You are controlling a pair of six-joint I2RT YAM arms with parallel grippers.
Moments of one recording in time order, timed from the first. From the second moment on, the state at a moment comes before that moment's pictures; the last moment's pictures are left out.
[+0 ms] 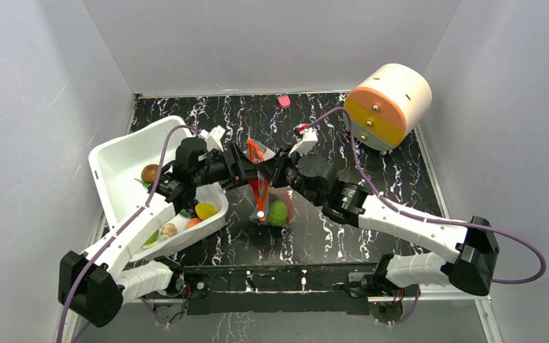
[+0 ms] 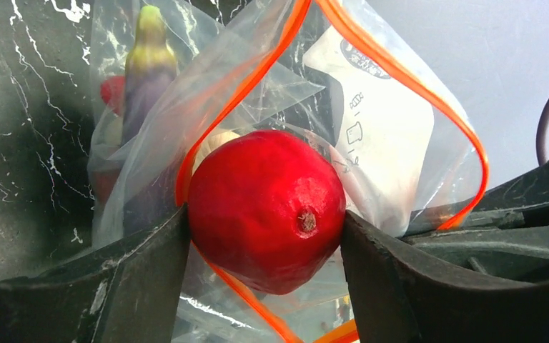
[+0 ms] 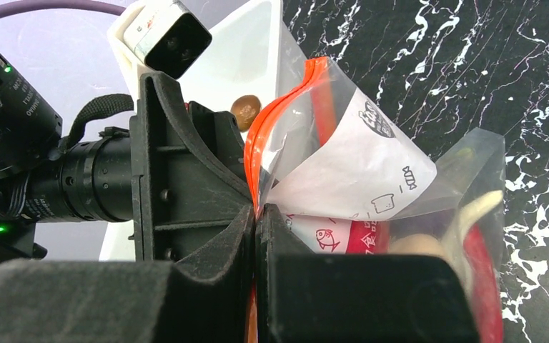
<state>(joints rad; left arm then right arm) -0.48 1.10 0.83 -0.22 0.49 -0.90 1.00 1.23 0.99 0.07 0.29 0.69</state>
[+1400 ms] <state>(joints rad) -0.54 1.14 1.16 -0.69 0.30 -0.59 0.99 1.05 0.87 0.04 0.32 0.71</state>
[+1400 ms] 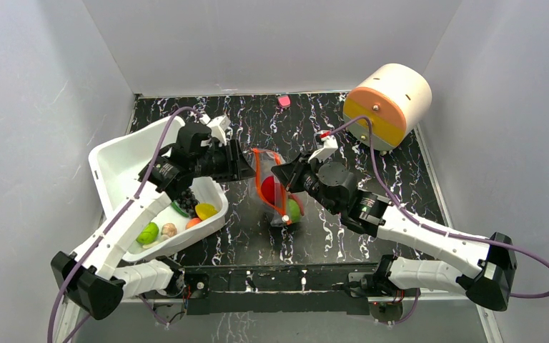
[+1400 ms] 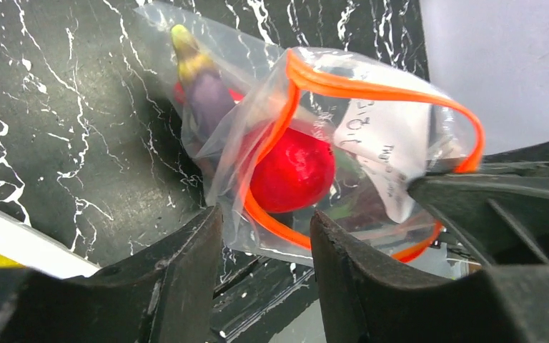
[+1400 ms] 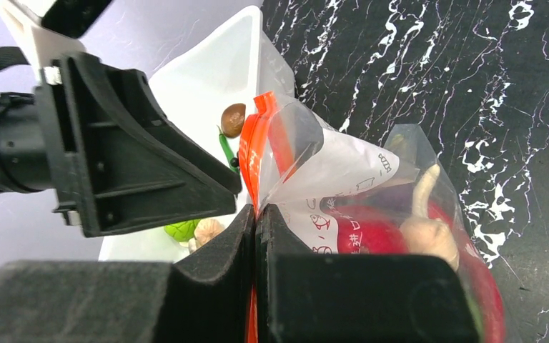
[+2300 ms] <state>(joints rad) -0.57 1.14 1.09 -0.44 0.49 -0.58 0.97 1.06 0.79 -0.03 0.40 0.68</state>
